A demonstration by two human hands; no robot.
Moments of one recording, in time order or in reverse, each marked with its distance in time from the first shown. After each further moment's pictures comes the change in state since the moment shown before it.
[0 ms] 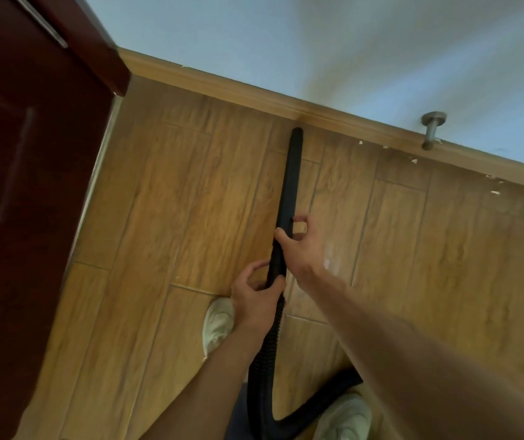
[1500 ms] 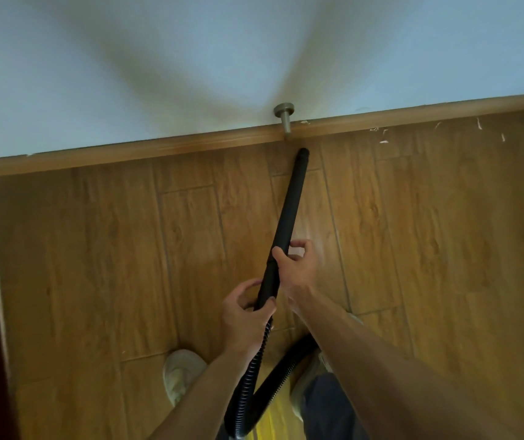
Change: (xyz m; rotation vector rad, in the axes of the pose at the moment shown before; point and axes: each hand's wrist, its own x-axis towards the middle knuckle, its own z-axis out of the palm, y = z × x) left_hand -0.029 0.018 0.135 0.343 -0.289 0.030; right_hand 0.029 0.029 -0.155 0.475 0.337 0.306
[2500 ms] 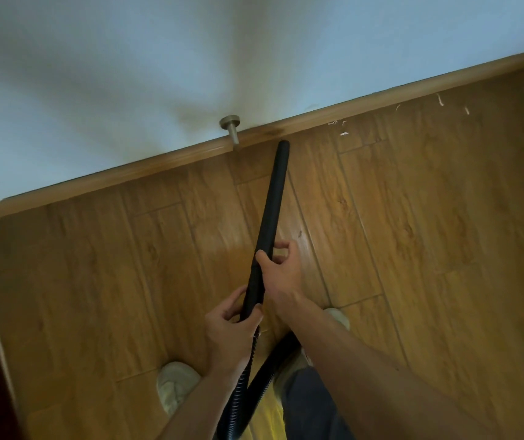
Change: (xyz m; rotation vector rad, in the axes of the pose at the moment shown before) left_hand -0.030 0.021 0.050 0.074 0.002 0.111; right_hand 0.002 -0.026 -0.053 0.111 -0.060 0.035
